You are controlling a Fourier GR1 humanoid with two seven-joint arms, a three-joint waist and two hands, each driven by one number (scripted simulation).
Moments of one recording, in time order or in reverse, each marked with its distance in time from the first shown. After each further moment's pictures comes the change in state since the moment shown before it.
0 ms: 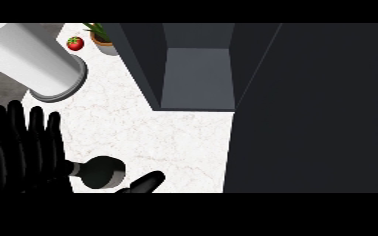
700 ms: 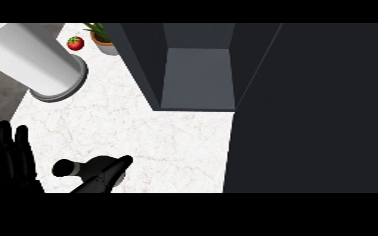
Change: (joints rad) left arm 0.127 0.054 0.112 -0.013 -0.011 -0.016 -0.026; right arm -0.021 -0.005 -0.025 -0.009 0.014 -0.004 0.027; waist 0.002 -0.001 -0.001
